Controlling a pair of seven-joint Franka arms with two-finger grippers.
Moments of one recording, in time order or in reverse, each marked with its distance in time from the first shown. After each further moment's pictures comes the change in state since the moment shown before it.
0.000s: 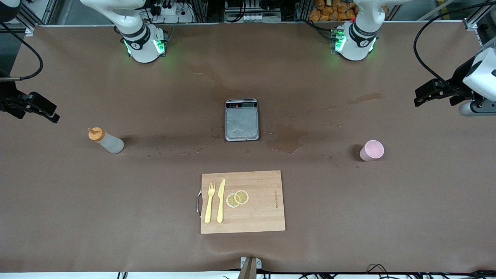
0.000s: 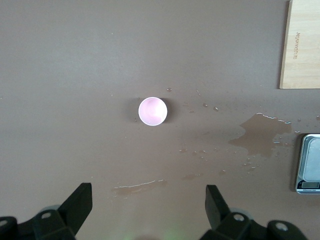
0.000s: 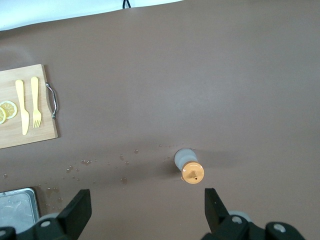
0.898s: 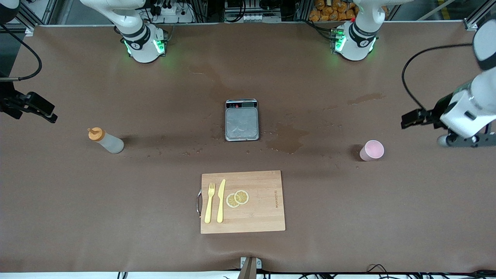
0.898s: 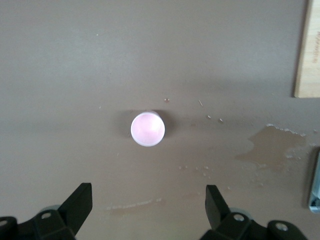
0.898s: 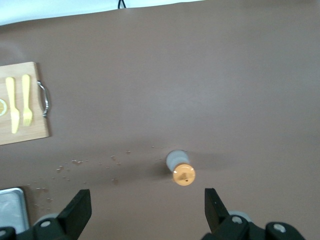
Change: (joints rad) left arm 0.002 0.158 0.001 -0.057 0.000 0.167 0.016; right arm -0.008 0.001 -0.002 0.001 -0.041 0.001 -0.040
